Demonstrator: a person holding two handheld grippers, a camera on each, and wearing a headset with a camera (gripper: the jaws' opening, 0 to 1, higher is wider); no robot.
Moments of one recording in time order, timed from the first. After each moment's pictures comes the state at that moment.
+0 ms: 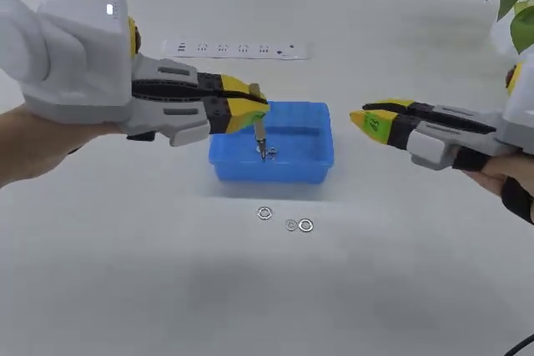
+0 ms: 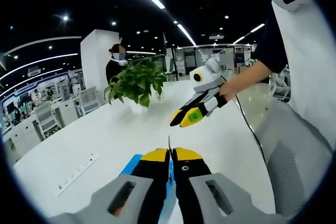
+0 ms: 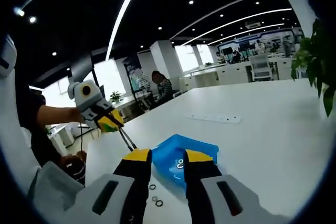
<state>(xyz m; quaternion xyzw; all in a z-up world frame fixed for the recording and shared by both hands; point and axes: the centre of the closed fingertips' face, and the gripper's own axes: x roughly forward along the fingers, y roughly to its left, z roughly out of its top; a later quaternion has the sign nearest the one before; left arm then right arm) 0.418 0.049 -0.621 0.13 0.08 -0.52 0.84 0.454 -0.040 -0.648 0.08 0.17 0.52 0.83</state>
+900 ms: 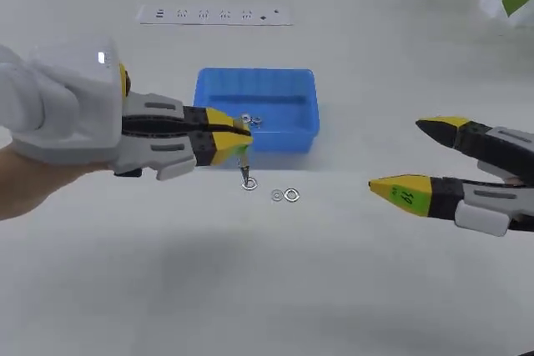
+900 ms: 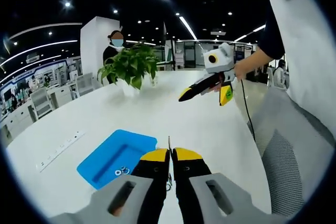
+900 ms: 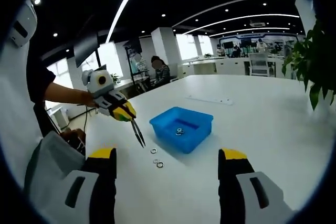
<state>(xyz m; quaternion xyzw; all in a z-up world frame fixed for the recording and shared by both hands) 0.393 0.045 -0.686 0.12 0.14 -0.52 0.83 0.400 -0.077 -0.687 0.01 0.20 0.52 0.83</state>
